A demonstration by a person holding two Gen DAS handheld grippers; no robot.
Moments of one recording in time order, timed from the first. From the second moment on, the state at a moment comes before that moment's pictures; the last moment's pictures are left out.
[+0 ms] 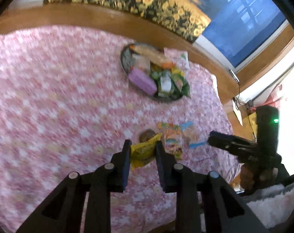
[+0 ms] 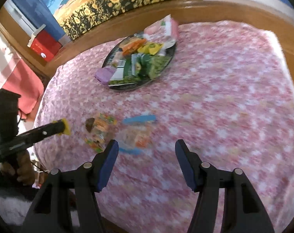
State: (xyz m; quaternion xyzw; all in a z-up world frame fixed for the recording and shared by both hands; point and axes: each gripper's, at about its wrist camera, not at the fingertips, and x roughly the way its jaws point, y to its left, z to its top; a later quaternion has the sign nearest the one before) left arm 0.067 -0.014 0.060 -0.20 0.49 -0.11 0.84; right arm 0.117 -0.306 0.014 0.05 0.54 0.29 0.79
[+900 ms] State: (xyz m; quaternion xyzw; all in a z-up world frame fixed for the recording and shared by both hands) left arm 0.225 -0.056 0.039 -0.08 0.47 -0.13 0.87; right arm 0.173 -0.297 0.069 0.05 0.45 0.32 0.83
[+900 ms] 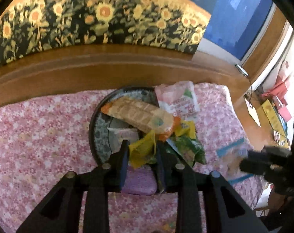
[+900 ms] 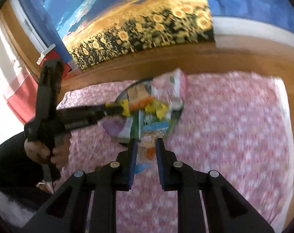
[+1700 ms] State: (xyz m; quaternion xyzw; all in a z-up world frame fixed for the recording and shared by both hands) left arm 0.152 -0.034 0.037 -0.16 0.52 -0.15 0.83; right arm 0.250 -0.191 0.059 -0.17 0.35 0.31 0.87
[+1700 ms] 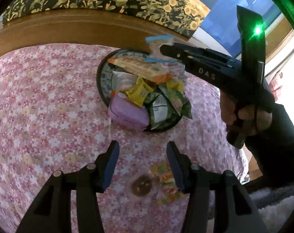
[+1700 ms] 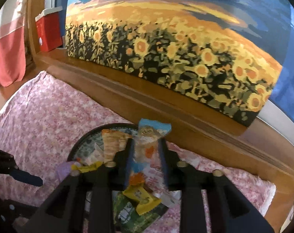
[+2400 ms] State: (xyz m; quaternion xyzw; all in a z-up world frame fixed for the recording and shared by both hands) left arm 0.119 -0.049 0.015 -0.08 0.55 -0.16 0.82; right arm 0.151 -0.241 0.008 -0.03 0.56 0.37 0.74
